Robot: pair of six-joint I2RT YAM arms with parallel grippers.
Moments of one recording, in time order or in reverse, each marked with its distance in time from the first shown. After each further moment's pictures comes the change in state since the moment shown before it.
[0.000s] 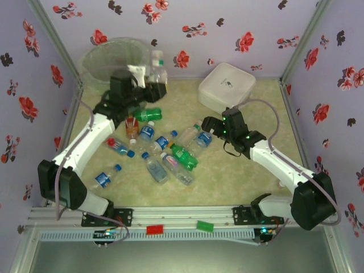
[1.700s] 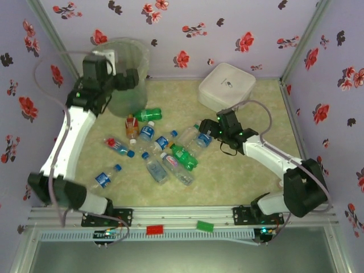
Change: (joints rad) left arm 0.126 -0.112 0.105 -0.314 -0.383 0.156; right arm 0.000 0.150 0.031 0.021 -0.016 0.014
